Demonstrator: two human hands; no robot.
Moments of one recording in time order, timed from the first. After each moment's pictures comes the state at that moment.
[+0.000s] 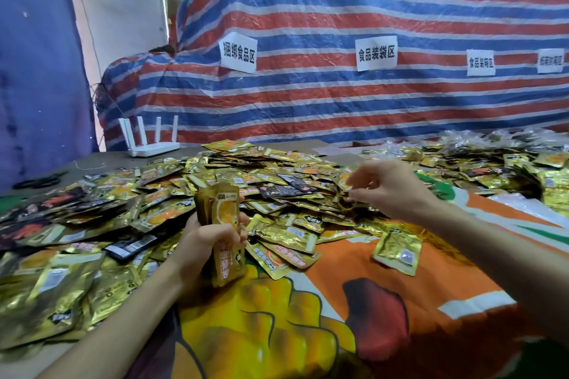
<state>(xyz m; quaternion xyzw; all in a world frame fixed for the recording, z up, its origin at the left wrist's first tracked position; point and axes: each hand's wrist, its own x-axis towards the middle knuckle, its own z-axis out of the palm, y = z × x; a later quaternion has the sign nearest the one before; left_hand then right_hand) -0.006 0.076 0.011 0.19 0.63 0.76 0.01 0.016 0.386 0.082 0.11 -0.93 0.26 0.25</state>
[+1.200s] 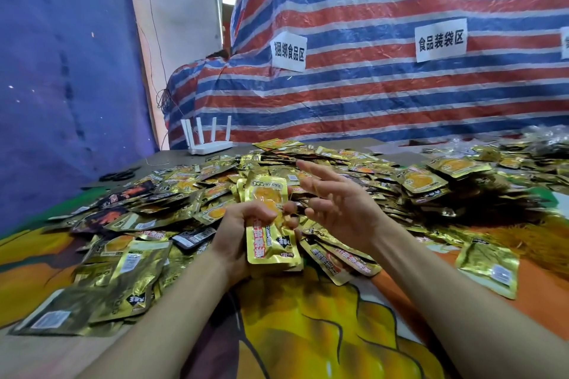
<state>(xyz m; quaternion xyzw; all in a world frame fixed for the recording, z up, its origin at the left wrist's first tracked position) -0.014 0.056 0.022 0.16 0.44 0.87 0.18 -0.039 0.240 0.041 0.26 -0.46 0.84 -0.15</state>
